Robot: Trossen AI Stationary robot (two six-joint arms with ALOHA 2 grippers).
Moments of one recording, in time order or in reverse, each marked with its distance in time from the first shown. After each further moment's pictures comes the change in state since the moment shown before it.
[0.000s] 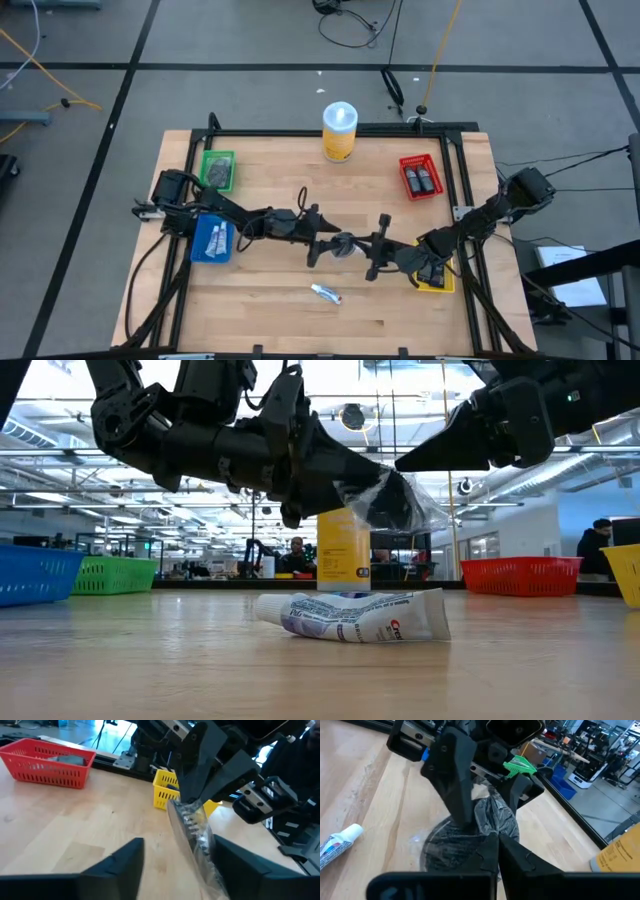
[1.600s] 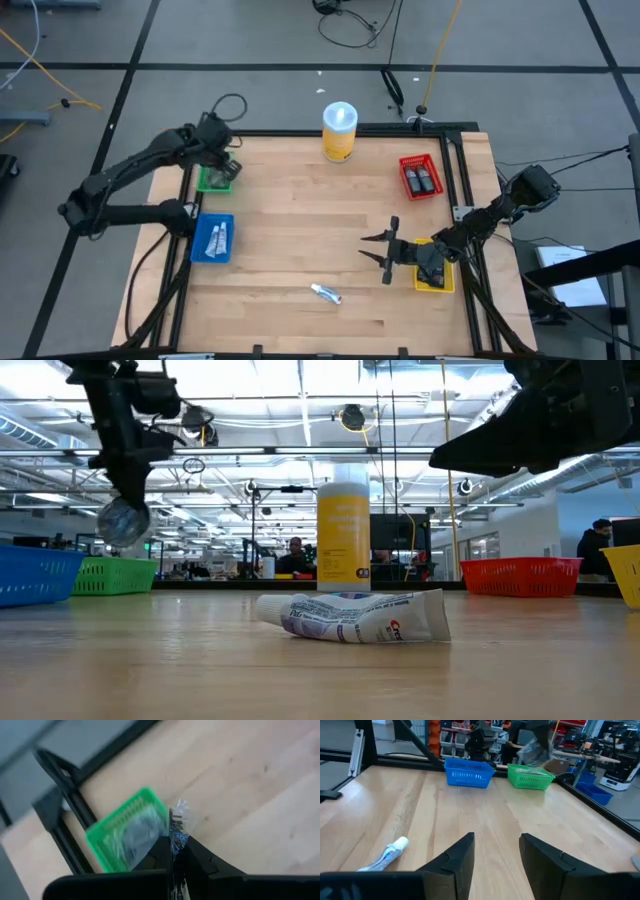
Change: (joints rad) left arm 0.872 -0.858 0.131 -1.963 -0.180 0.165; right arm 0.056 -0.056 -0.201 0.308 -0.065 0.092
